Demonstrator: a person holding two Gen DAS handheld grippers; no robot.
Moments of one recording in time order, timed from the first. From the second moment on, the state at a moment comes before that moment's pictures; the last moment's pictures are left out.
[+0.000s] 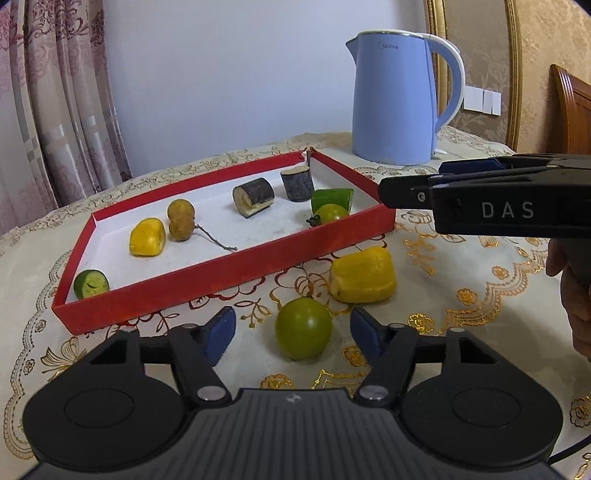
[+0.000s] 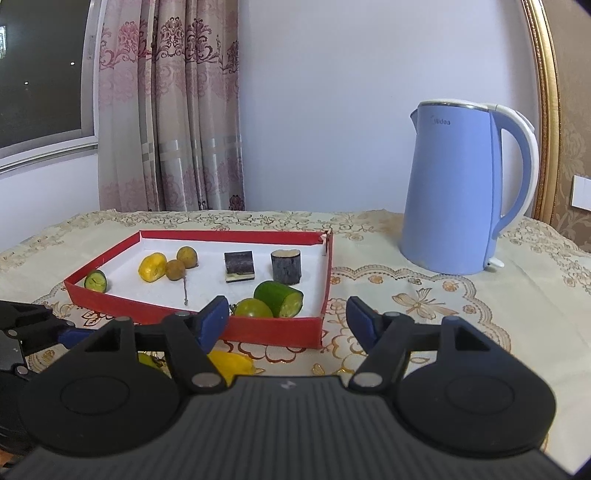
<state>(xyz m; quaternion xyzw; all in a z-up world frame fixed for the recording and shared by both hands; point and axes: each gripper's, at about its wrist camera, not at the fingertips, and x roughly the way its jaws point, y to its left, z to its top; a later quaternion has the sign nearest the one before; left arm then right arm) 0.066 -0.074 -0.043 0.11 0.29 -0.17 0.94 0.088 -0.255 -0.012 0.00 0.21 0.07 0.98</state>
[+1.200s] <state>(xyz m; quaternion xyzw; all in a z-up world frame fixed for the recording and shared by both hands) 0.066 -0.032 -0.009 0.08 0.22 -0.06 0.97 0.101 -0.216 -0.038 -0.08 0.29 0.14 0.94</state>
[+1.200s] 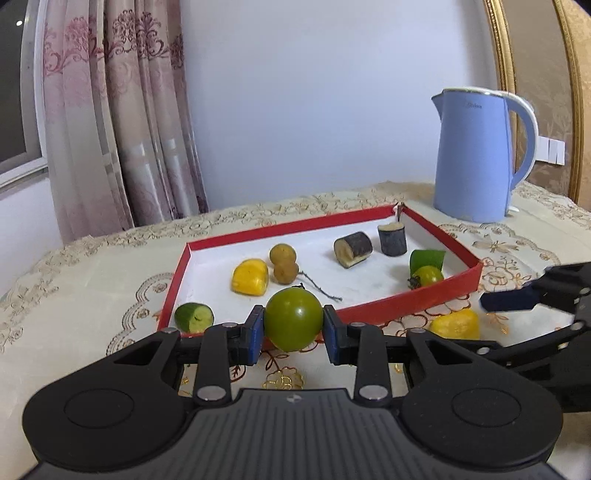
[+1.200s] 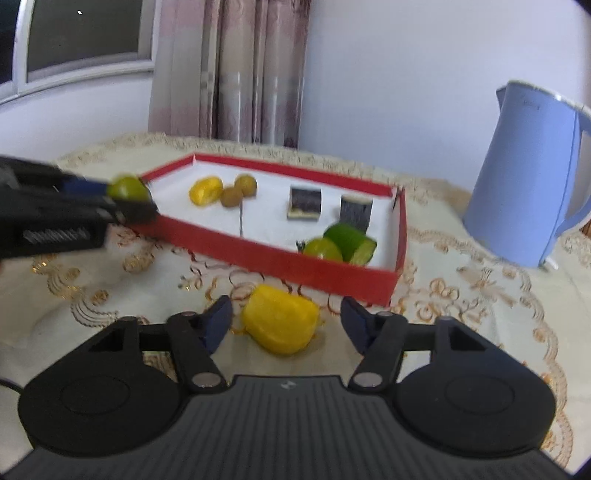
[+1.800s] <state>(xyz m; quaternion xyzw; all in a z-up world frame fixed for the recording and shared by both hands) 0.064 -0.033 -0.010 0.07 0.23 -0.07 0.97 0.110 -0.216 -0.045 -0.06 0.31 0.15 0.94</state>
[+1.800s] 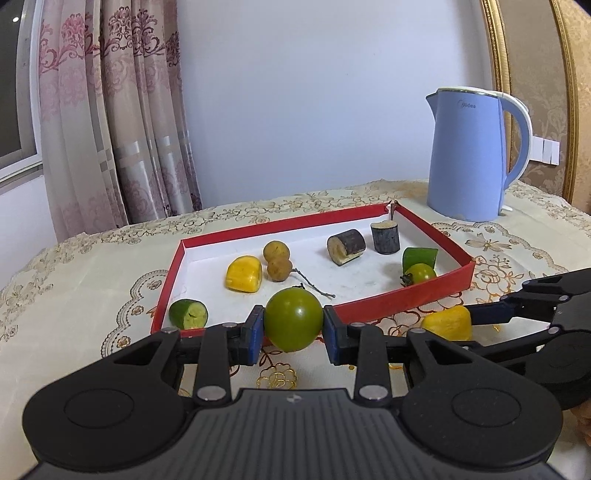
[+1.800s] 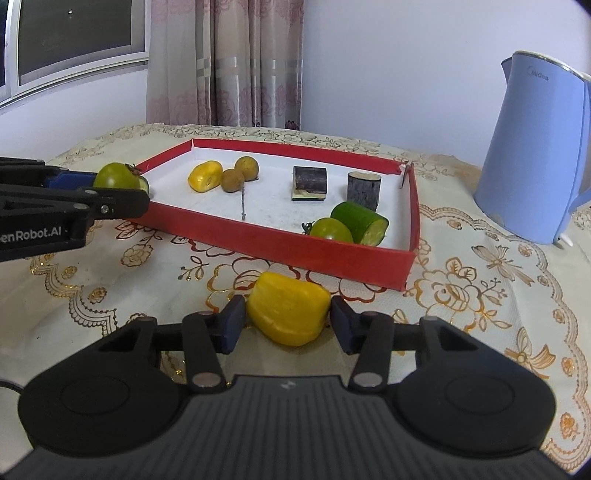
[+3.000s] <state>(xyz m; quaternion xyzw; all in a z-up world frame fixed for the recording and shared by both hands) 0.093 -0.025 -0.005 0.07 0.25 -0.02 0.96 0.090 -0.238 -0.015 0.01 0.25 0.18 0.95</state>
